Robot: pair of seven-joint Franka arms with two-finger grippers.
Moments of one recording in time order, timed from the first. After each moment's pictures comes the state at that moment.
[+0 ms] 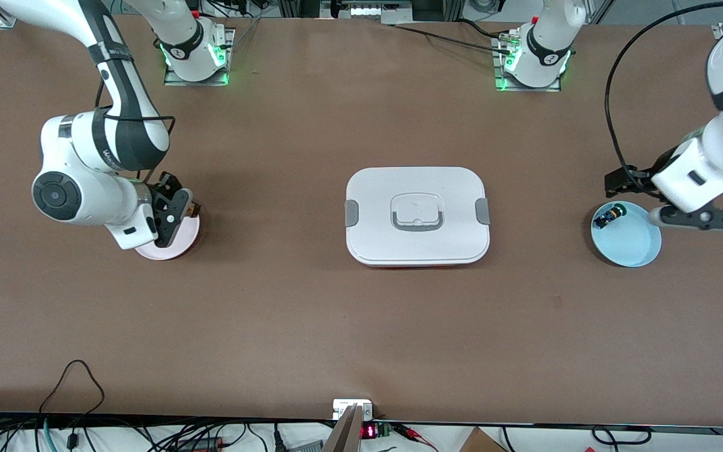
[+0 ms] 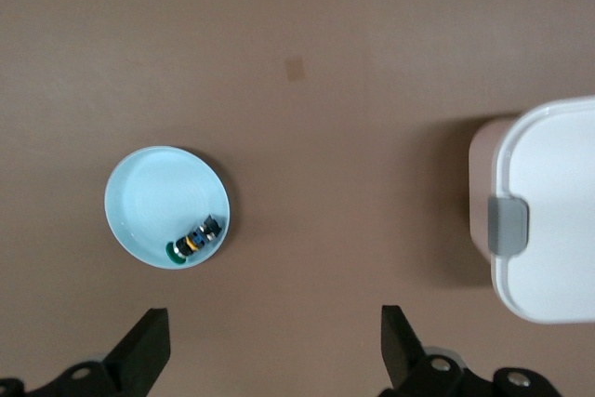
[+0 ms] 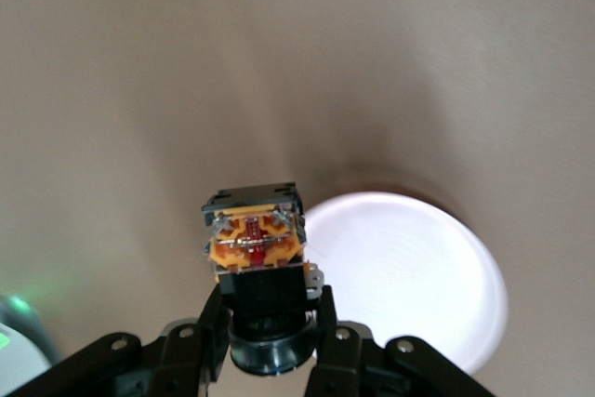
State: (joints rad) left arm 0.05 0.11 -0.11 -1.61 0.06 1.67 -0.04; right arm 0.11 0.36 0.03 -1.80 -0.01 1.87 -1.06
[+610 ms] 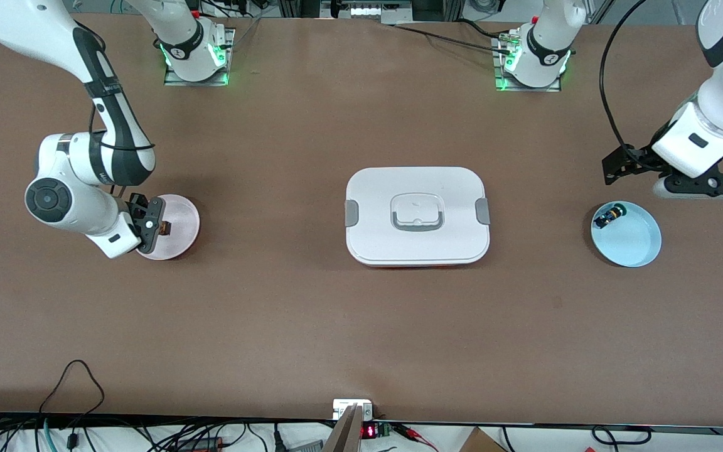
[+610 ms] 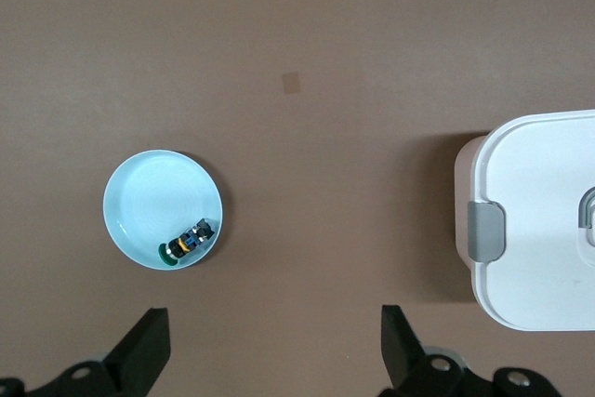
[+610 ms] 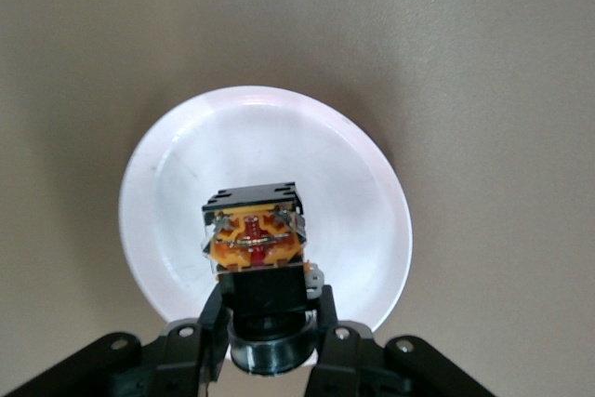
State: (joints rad) left arm 0.02 0.03 -0.12 -1.70 0.06 1.72 -0.09; right arm 0.00 0.42 0.03 -1.96 -0.15 2.23 -1.31
